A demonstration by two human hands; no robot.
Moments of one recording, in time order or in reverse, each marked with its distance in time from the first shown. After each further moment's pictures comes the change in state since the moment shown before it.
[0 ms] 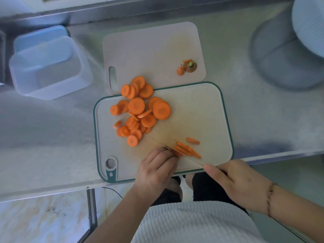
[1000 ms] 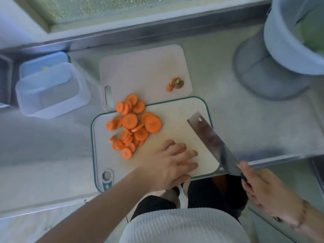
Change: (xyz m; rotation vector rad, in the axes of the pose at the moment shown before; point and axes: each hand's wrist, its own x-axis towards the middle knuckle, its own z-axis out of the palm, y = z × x) left_hand 0.073 -0.001 -0.003 0.052 -0.528 0.461; right_hand -0.037 0.047 -0.023 0.568 0.159 0.316
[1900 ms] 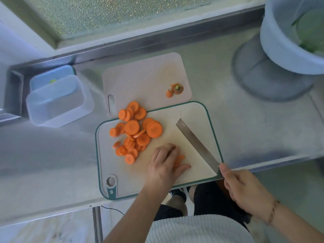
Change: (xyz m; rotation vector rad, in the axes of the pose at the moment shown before) left_hand -0.007 0.018 0.038 -0.087 0.423 -0.591; right_hand 0.018 0.001 0.032 -0.120 0.047 -0.168
